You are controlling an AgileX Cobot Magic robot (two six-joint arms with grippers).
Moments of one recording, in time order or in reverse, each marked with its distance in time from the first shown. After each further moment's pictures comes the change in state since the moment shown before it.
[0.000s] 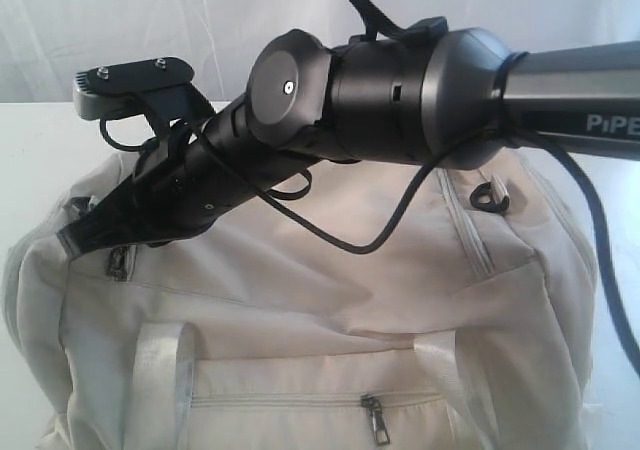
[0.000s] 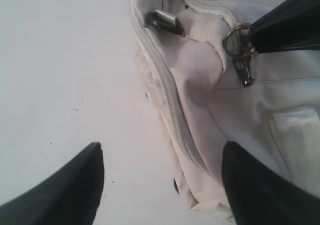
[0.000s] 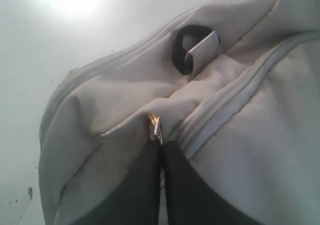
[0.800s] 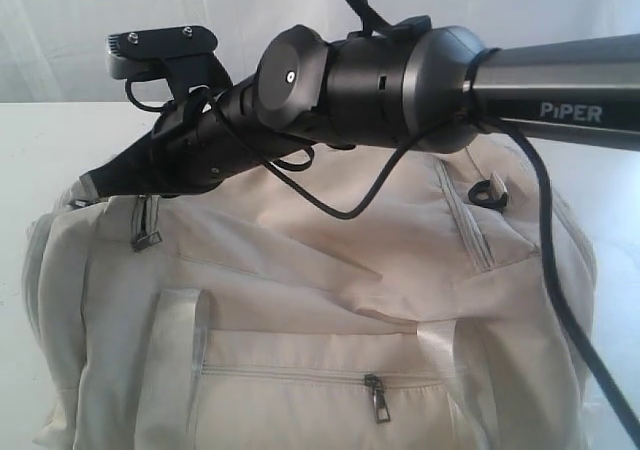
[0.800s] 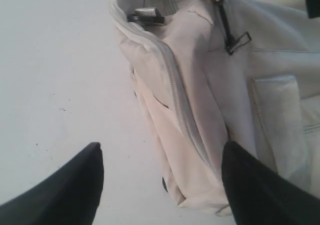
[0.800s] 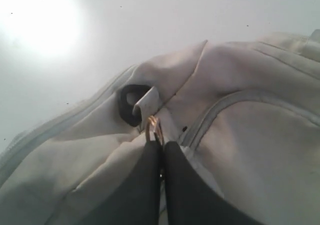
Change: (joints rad) left arm 0.000 0.002 0.000 -0.062 0.000 0.042; right arm -0.054 0.068 -0.068 0.000 -0.129 0.004
